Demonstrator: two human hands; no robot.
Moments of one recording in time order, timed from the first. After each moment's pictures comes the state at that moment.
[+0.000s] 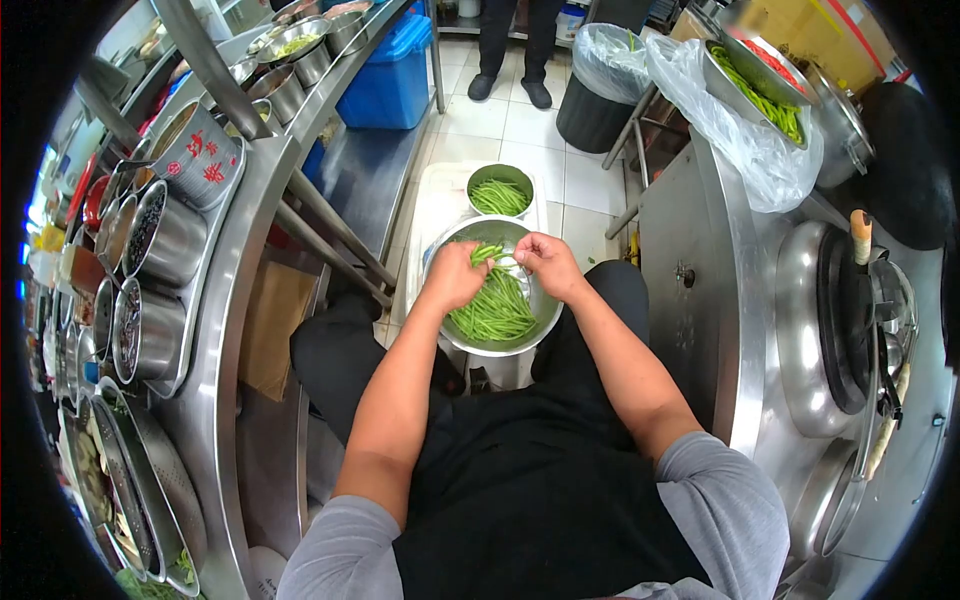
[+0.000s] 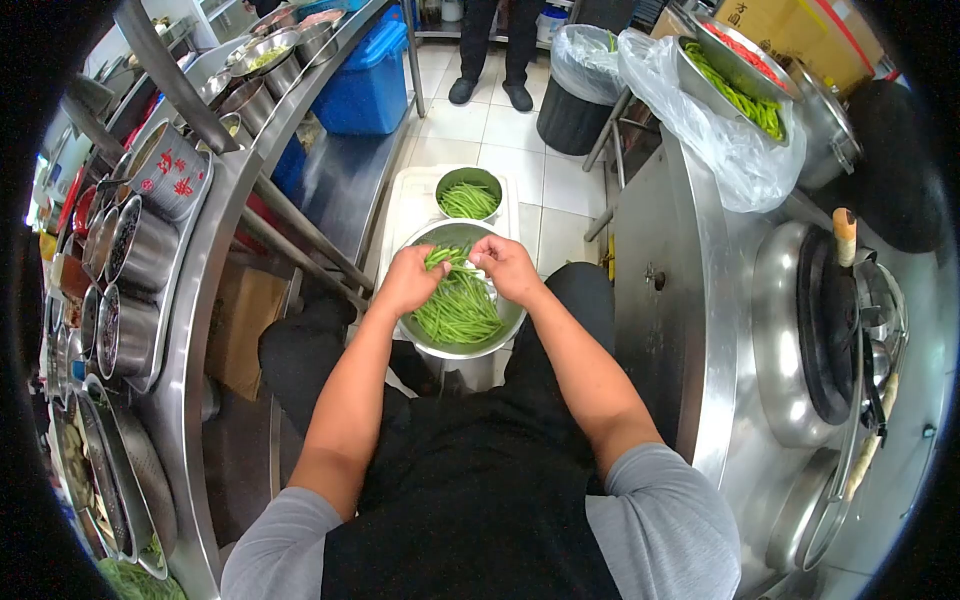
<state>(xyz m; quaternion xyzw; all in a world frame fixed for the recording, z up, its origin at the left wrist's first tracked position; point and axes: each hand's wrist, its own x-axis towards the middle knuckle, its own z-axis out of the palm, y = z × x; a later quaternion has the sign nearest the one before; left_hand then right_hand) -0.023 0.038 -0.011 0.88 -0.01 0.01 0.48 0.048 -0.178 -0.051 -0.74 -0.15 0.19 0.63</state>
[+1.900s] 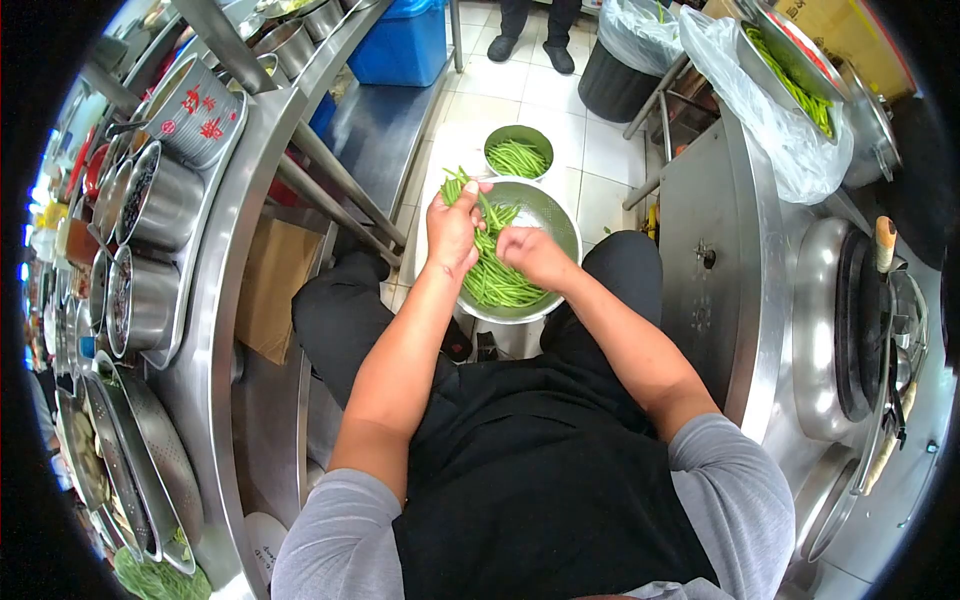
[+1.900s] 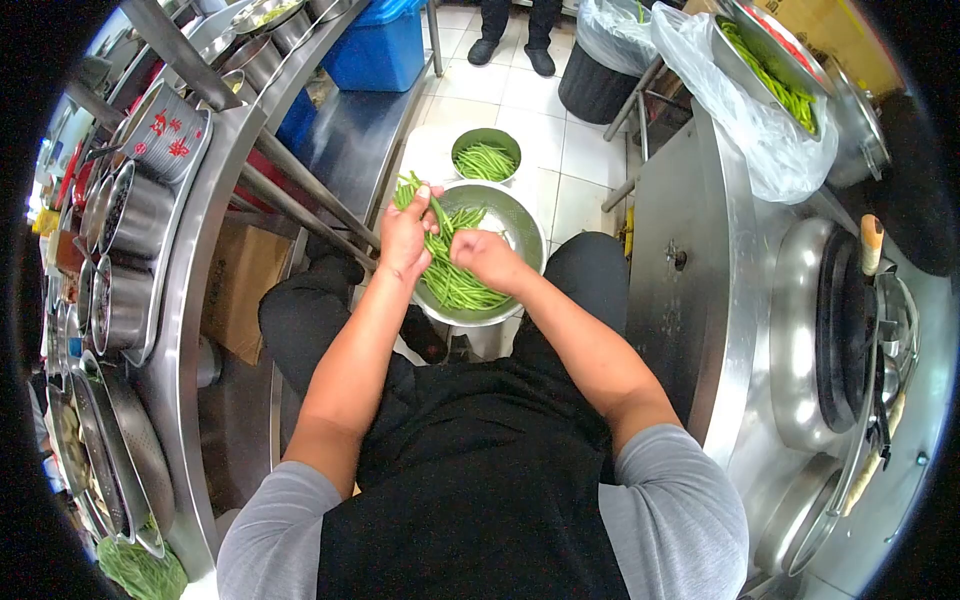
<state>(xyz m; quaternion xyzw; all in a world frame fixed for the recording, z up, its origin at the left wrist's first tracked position) -0.012 0.033 -0.020 0.44 0.18 0.11 0.87 0.015 -0.142 -0.077 -0.57 -0.15 0.35 0.73</state>
